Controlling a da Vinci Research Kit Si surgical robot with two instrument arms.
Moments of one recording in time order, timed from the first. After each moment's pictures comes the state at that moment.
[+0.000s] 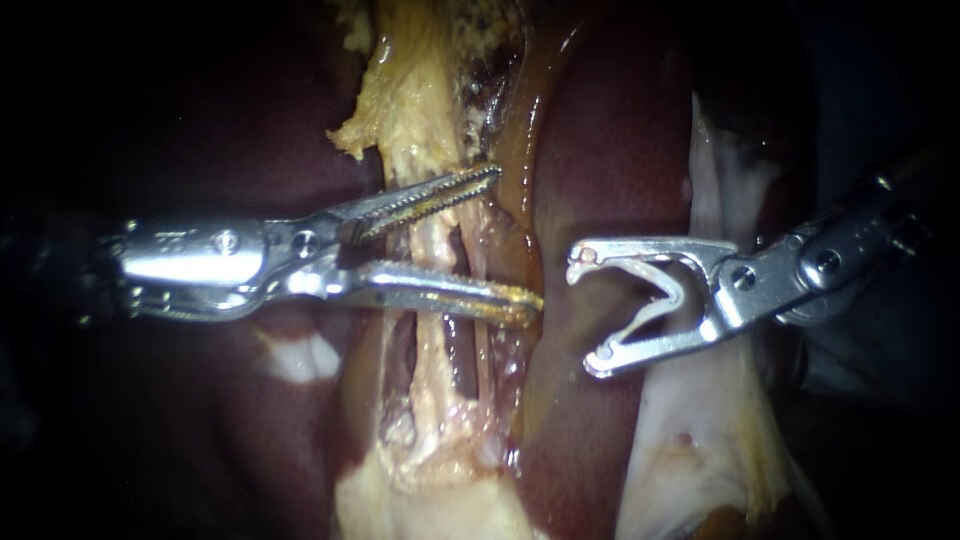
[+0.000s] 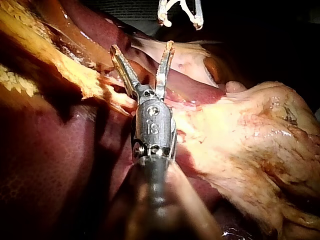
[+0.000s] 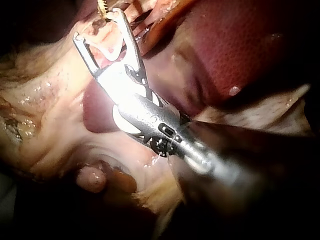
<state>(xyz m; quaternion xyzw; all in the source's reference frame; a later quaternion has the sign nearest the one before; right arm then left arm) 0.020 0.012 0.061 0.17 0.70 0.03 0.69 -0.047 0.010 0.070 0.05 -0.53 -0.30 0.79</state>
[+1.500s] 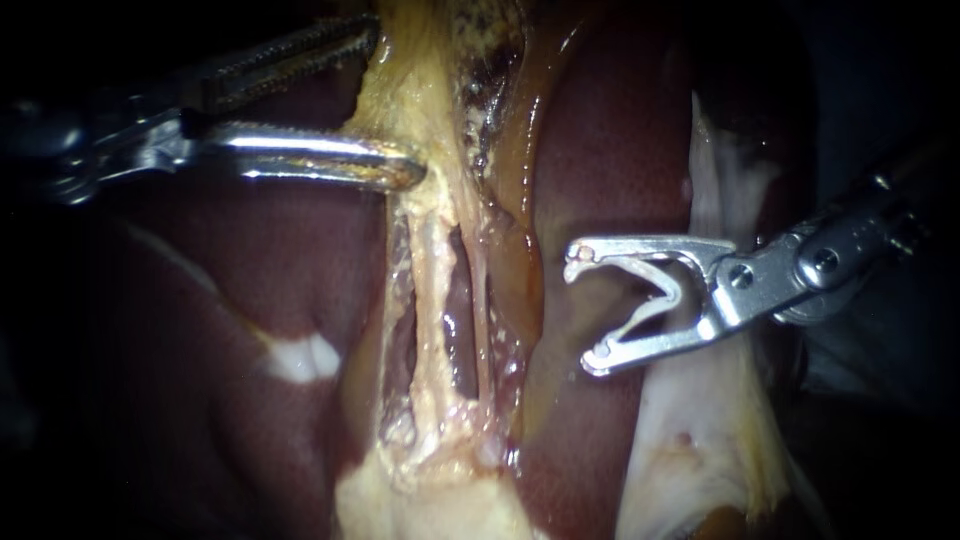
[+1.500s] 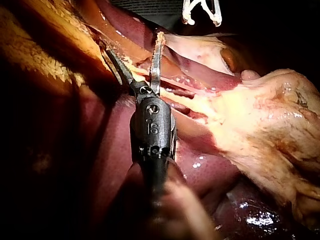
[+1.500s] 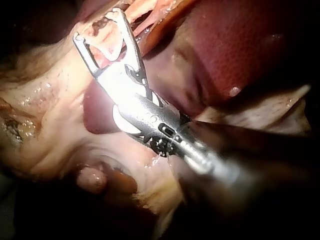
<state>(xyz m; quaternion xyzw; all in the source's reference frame) 0.020 0.012 0.061 0.17 0.70 0.03 0.69 -0.038 0.018 0.063 -0.01 -0.54 -0.31 0.78</state>
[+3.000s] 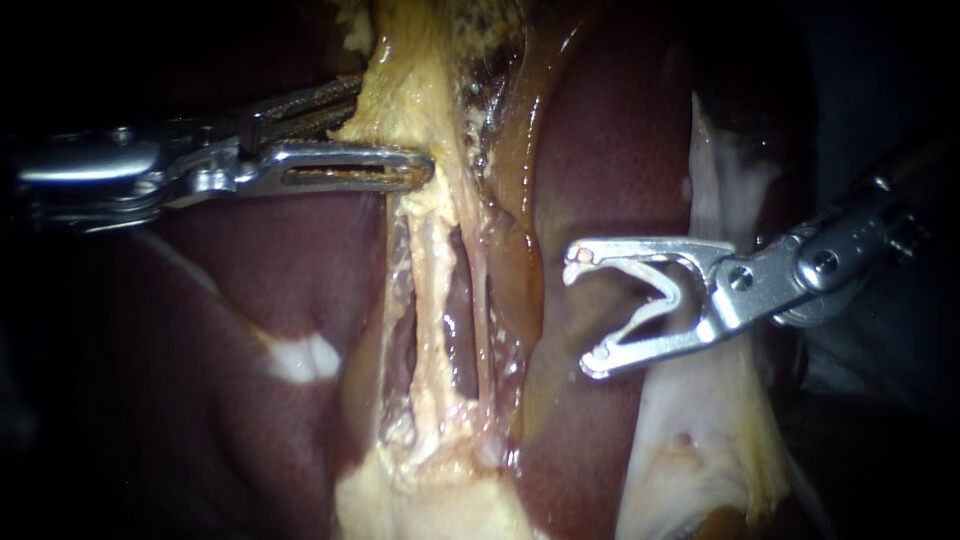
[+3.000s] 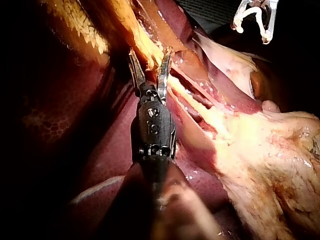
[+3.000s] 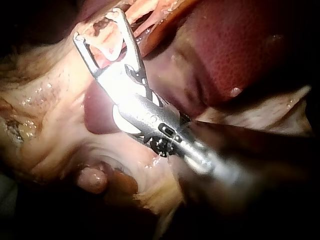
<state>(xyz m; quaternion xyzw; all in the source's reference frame) 0.021 0.012 0.061 0.17 0.70 0.03 0.69 -0.038 0.017 0.070 0.05 -0.46 -0.43 0.78</state>
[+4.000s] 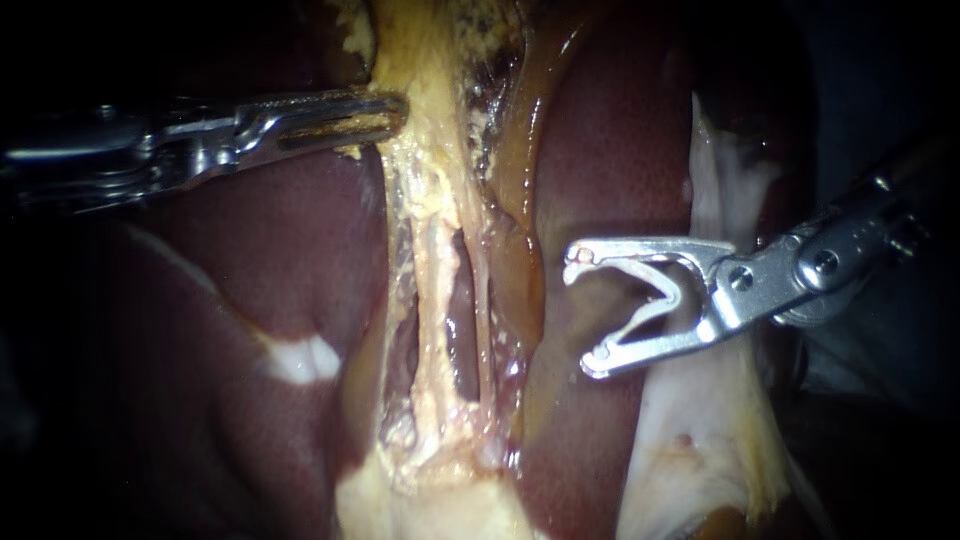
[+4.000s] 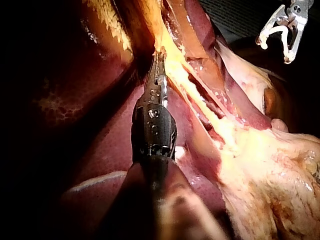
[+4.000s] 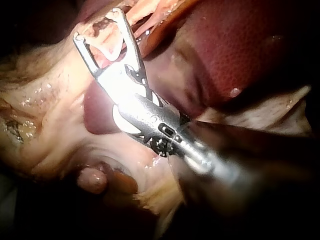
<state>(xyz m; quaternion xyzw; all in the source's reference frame) 0.021 0.012 0.061 0.17 0.70 0.03 0.69 -0.036 0.018 0.070 0.10 -0.44 -0.46 0.77</state>
